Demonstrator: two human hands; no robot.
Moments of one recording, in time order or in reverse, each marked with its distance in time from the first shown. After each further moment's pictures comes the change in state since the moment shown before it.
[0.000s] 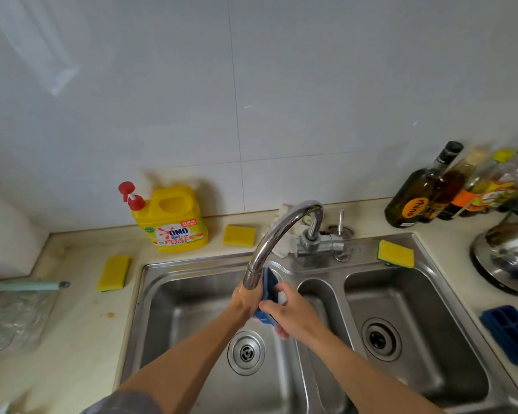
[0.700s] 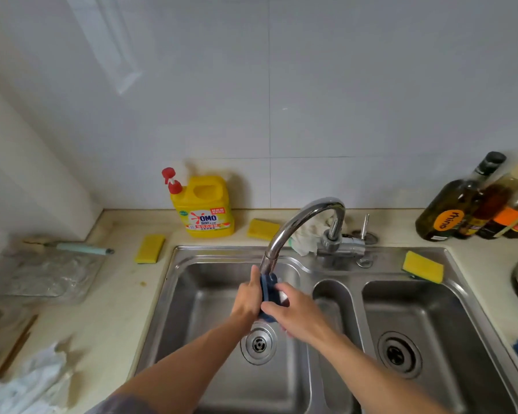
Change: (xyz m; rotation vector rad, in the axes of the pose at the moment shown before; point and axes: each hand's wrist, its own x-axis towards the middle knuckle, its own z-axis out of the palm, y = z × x) left_hand -0.043 -0.019 -0.006 -0.318 0.163 -0.082; right_hand -0.029 -0.013 0.003 -0.219 -0.109 -0.152
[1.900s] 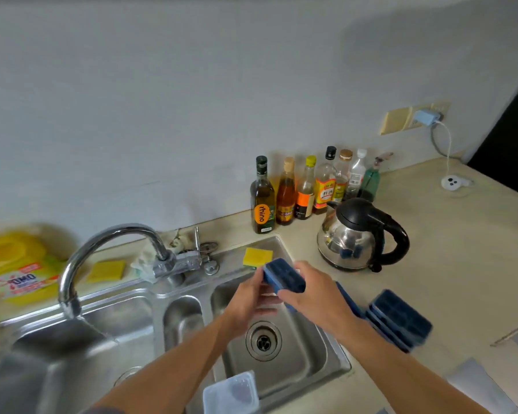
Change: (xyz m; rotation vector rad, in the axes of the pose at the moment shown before) left_hand -0.116 0.035 0.331 0.085 -0.605 0.141; right_hand -0.191 0.179 -0.279 -0.156 0.575 0.060
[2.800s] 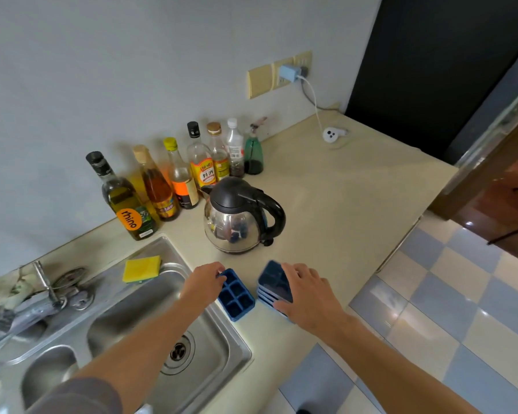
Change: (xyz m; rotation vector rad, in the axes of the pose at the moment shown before) left_hand 0.141 -0.025 0.142 1.303 -0.011 0.244; right_hand -0.053 0.180 -0.104 -0.421 -0.023 0.242
